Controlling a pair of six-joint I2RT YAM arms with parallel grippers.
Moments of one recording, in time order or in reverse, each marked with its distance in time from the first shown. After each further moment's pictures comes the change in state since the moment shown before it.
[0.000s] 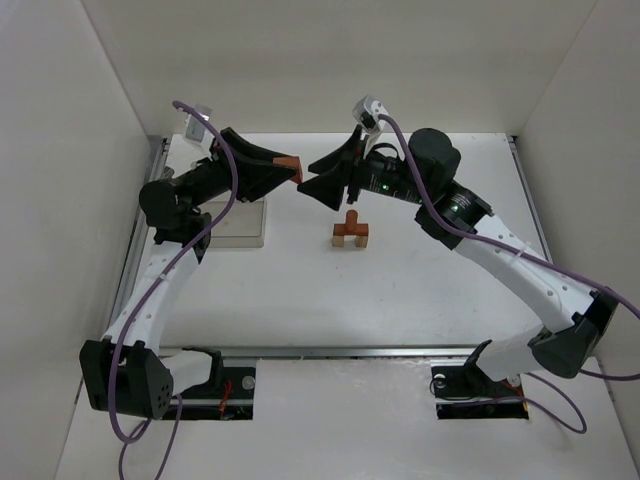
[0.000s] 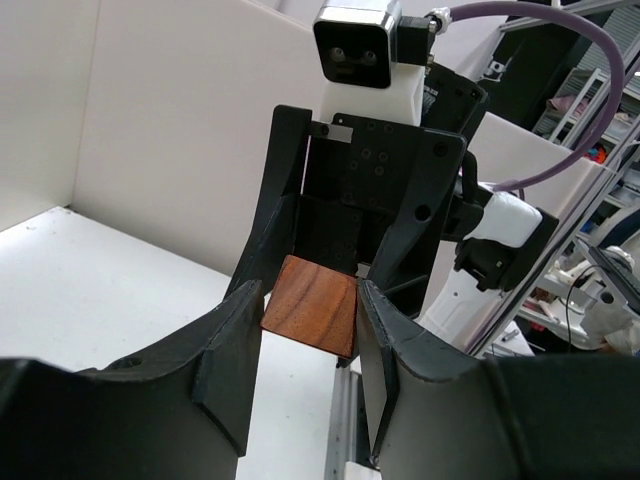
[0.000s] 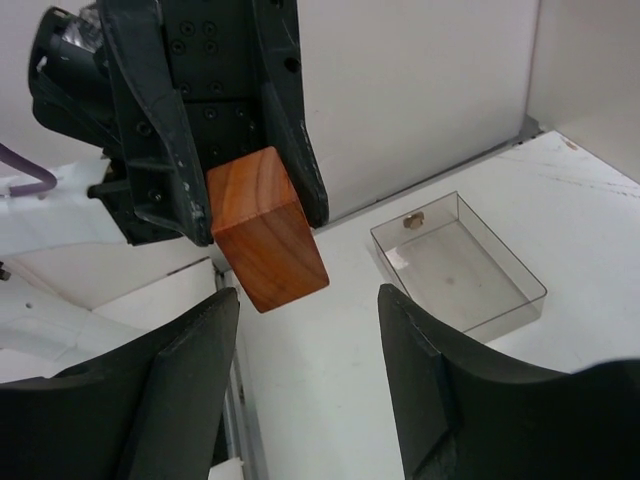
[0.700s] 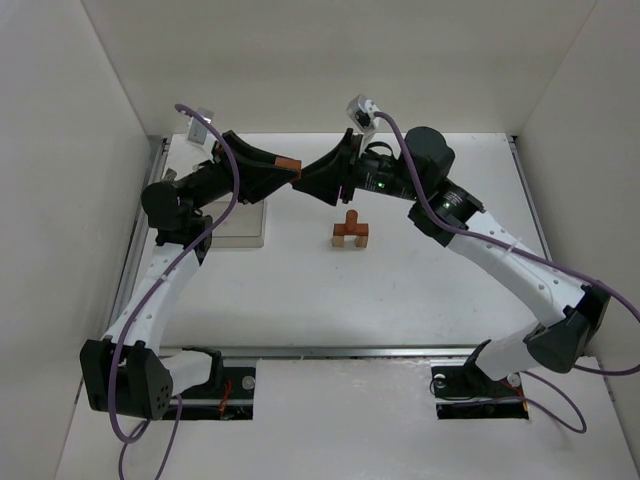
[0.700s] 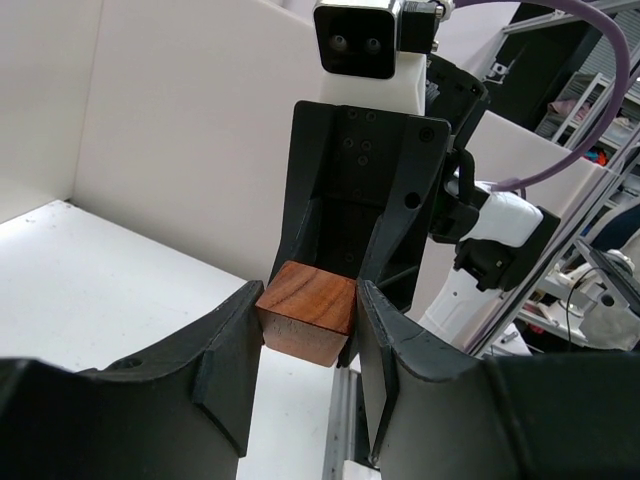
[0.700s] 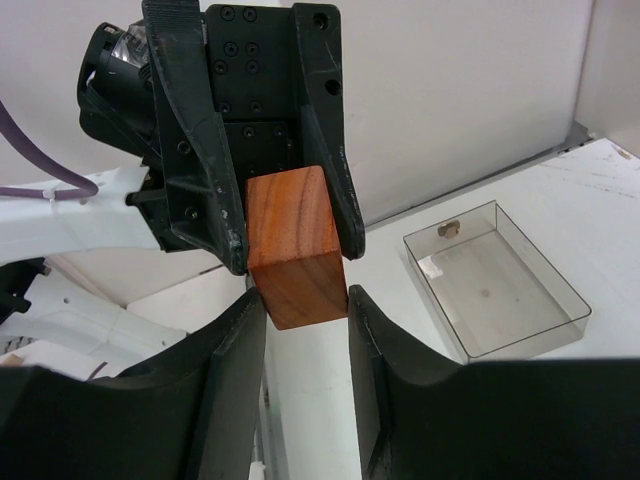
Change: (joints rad) left arm -0.008 -0.005 -0.028 0.000 -0.008 0.007; right arm 0.000 0.038 0.003 0.077 -0.079 0.064
